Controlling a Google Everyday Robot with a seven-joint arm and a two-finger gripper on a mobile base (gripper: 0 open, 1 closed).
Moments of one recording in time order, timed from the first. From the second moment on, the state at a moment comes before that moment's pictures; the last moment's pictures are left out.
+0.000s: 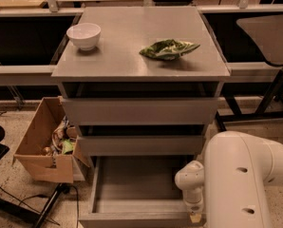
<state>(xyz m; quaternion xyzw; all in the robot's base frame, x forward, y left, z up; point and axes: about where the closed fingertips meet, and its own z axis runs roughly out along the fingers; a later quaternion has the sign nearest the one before) 0.426 -0.250 0.232 0.68 -0.71 -0.05 0.18</state>
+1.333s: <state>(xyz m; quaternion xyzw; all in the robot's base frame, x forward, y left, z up) 0.390 -0.237 0.159 0.70 -0.68 -0.13 0.14</state>
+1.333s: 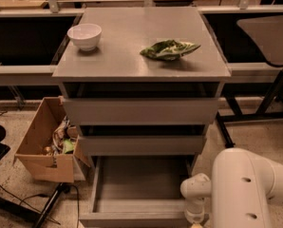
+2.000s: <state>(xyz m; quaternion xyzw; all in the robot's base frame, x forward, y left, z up) 0.390 -0.237 0.163 0.70 -0.68 -0.13 0.14</state>
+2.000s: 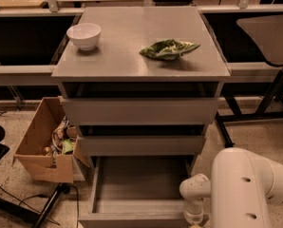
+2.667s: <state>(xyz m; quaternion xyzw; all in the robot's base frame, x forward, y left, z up) 0.380 -0.253 0.172 0.69 -0.70 -0.13 0.16</state>
